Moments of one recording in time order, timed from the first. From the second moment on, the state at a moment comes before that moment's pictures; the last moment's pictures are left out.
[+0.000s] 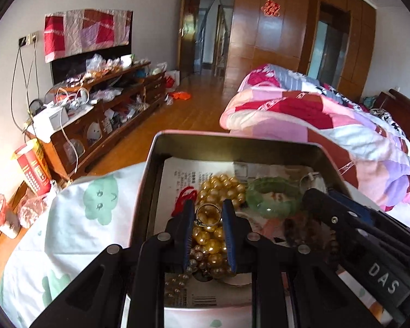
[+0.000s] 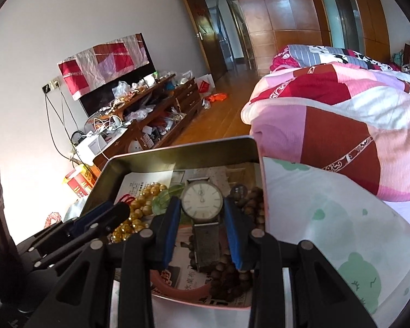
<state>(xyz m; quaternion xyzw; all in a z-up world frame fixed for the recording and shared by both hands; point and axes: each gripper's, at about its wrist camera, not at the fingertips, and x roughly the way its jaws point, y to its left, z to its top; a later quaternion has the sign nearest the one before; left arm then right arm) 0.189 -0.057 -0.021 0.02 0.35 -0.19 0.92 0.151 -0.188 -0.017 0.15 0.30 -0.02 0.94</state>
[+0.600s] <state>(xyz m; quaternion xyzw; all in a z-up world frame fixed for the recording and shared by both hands) 0.190 -0.071 -0.025 0.06 0.36 -0.15 0.92 0.142 -0.183 -0.012 0.15 0.27 -0.02 0.95</state>
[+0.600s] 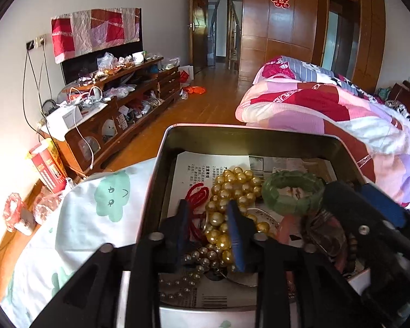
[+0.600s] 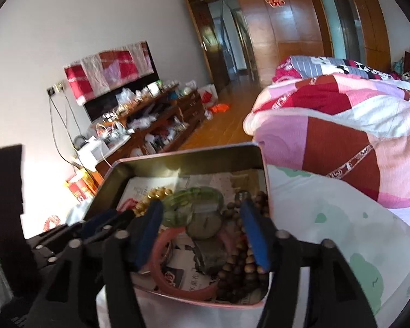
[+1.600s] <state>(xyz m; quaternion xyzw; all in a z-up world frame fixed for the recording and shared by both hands) 0.054 -0.004 0.024 0.02 0.18 -0.07 0.98 0.003 -0.164 0.033 0.11 0.09 -0.15 0.98</state>
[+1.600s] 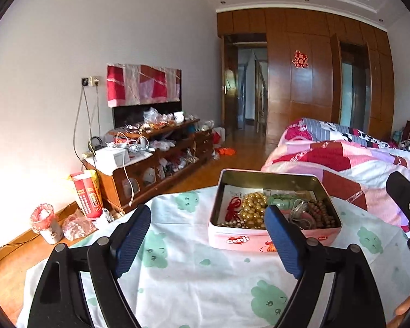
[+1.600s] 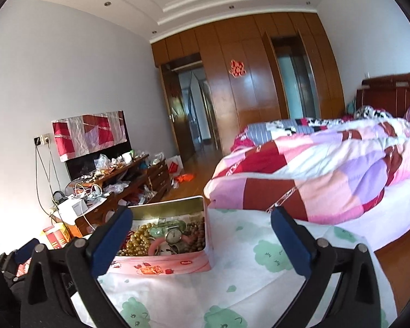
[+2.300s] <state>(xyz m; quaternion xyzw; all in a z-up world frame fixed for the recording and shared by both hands) 0.032 -0.005 0.025 0.03 0.14 -0.05 0.99 -0.009 -0.161 0.026 0.10 0.07 -0.16 0.98</state>
